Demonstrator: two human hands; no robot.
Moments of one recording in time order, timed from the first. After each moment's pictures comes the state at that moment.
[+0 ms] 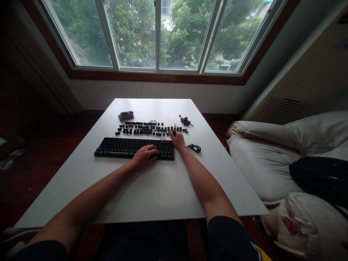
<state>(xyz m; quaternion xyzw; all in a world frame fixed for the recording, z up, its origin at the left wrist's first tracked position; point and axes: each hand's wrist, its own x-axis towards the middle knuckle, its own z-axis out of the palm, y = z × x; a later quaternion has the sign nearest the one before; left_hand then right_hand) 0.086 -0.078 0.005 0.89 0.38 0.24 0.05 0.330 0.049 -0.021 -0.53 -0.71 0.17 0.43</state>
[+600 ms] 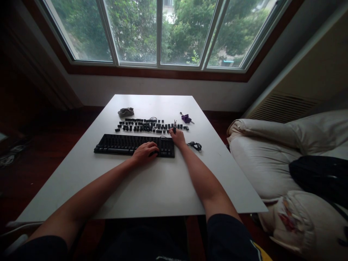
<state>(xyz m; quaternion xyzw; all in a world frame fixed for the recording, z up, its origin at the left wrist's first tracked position) 0.086 -0.078 0.005 0.89 0.38 0.24 0.05 0.330 0.053 -0.027 -0.53 -0.71 0.18 0.42</state>
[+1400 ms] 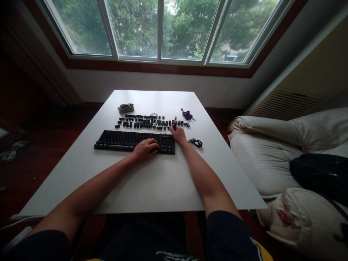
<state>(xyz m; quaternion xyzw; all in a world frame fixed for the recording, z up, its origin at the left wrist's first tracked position) 0.085 -0.077 0.002 0.89 0.38 0.24 0.04 0.330 0.055 -0.027 -0.54 -0.71 0.20 0.41</state>
